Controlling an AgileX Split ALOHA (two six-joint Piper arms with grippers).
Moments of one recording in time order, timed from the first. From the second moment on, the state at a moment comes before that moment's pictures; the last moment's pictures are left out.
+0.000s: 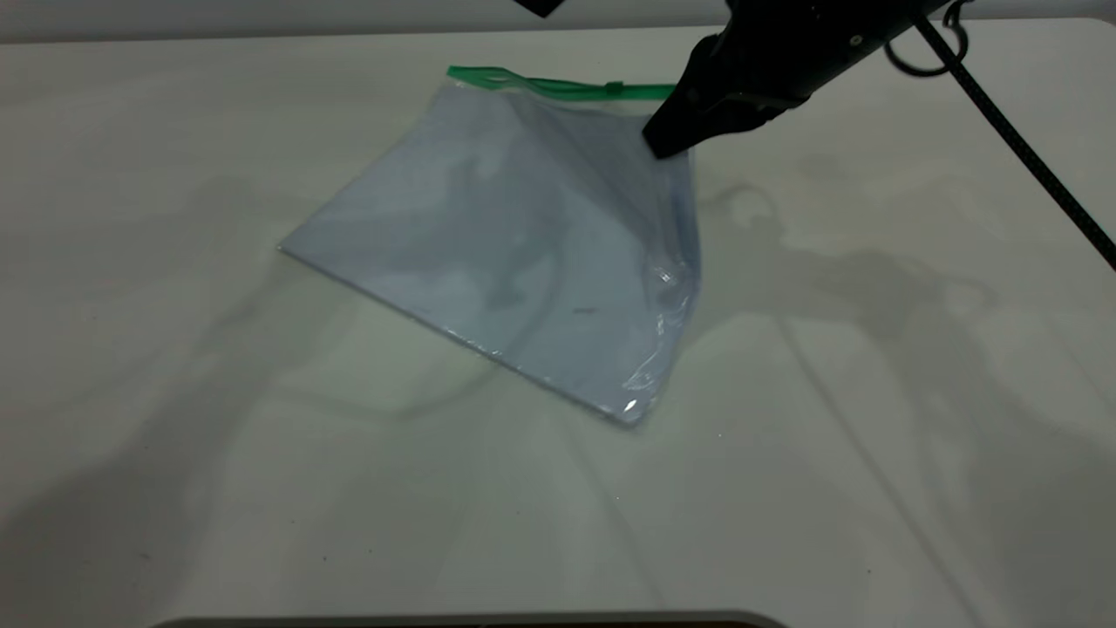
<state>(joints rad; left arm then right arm) -0.39 2.17 -1.62 -0.77 0.65 1.37 0.28 2.22 -1.26 1.30 0.59 -1.59</state>
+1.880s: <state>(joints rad) -0.41 2.31 -1.63 -0.88 0.65 1.56 0.29 2.21 -1.26 1.32 0.75 -1.59</state>
